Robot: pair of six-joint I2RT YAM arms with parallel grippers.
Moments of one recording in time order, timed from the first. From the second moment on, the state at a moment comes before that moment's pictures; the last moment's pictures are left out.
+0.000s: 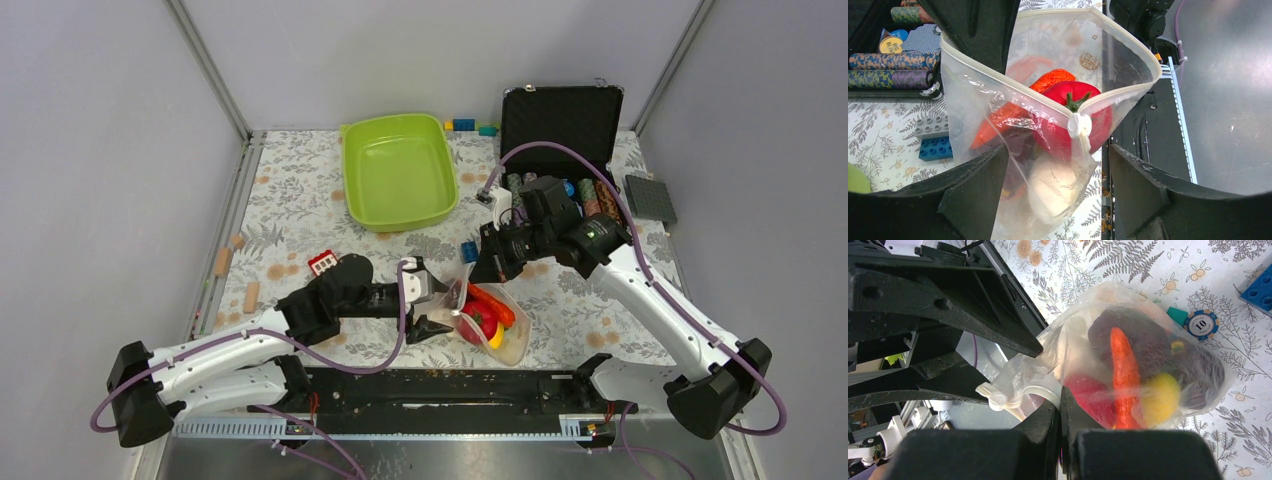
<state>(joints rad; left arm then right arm) -1.02 0.92 0.64 0.04 0.46 0.15 0.62 1.18 1.19 -0.85 -0.59 0.22</state>
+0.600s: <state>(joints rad) -1.02 1.01 0.67 0.06 0.49 0.18 0.62 1.20 1.21 -0.86 -0.56 0.26</state>
